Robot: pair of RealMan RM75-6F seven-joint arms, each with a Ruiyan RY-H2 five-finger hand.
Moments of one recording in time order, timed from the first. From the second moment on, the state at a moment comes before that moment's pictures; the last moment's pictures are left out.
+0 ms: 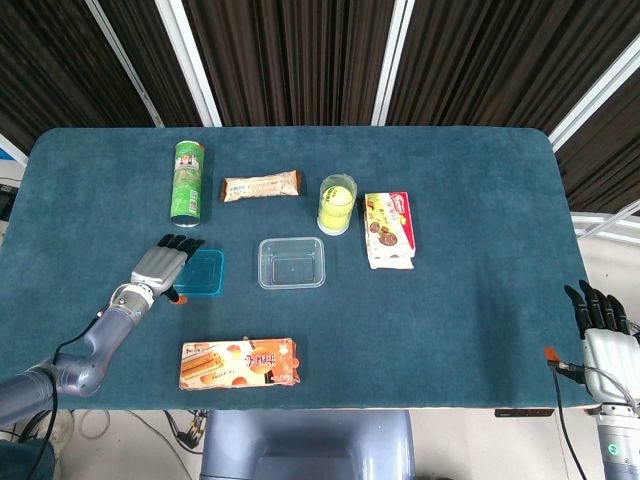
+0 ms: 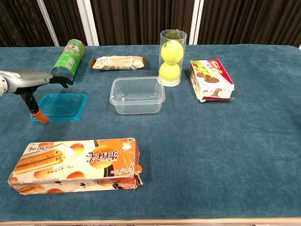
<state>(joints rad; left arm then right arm) -0.77 -1.46 -0.09 -1.20 1.03 0.64 0.21 0.05 -1.14 0.11 -1.66 -1.39 1.48 -0.07</state>
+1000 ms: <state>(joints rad) -0.80 -1.50 -0.07 -1.17 0.97 0.64 0.28 0.05 -1.14 0.11 -1.66 -1.38 1.48 -0.07</state>
